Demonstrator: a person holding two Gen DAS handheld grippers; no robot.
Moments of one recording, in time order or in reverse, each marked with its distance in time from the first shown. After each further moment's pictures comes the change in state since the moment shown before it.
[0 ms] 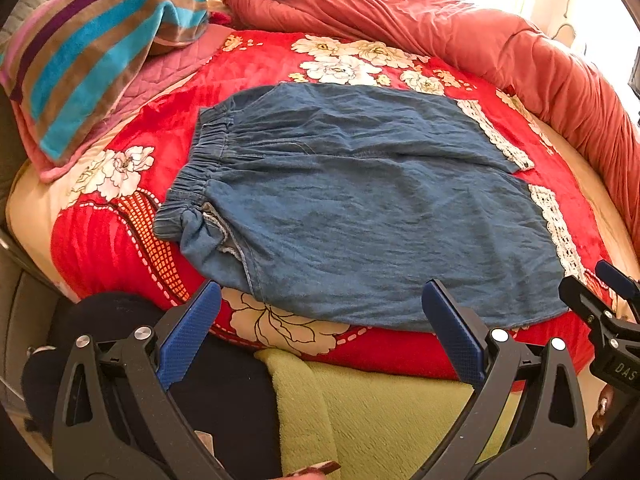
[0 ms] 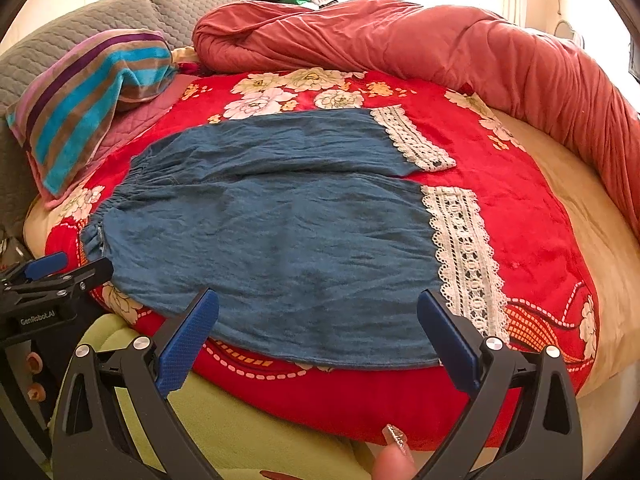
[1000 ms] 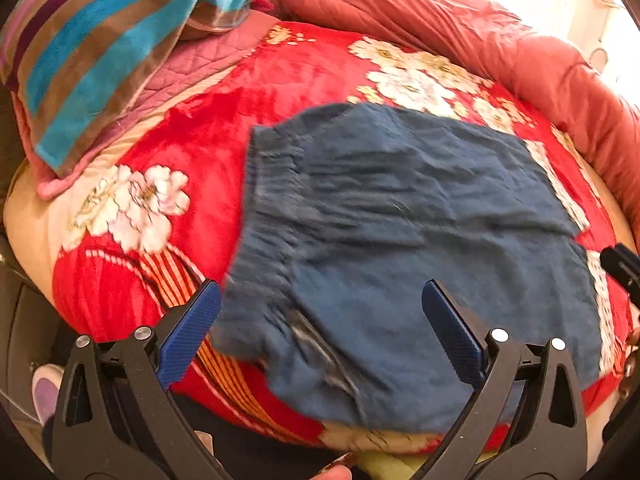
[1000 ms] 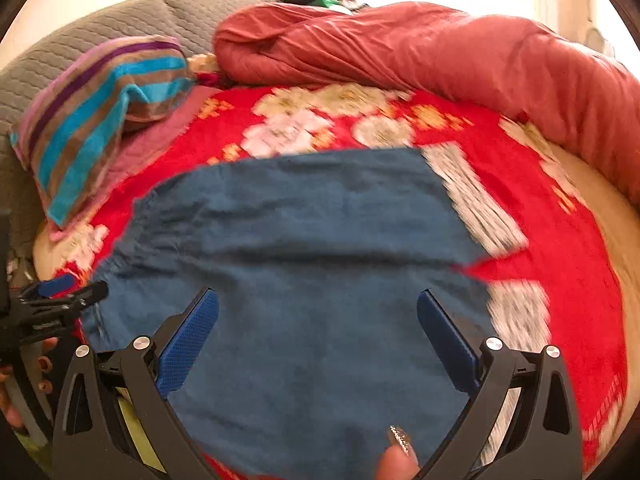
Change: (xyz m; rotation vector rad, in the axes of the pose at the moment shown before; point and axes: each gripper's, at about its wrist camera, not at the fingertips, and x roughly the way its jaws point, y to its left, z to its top) left arm 0.059 0.082 0.072 -0.098 0.026 0.058; right arm 0.082 0.023 0.109 -0.069 -0.024 0.138
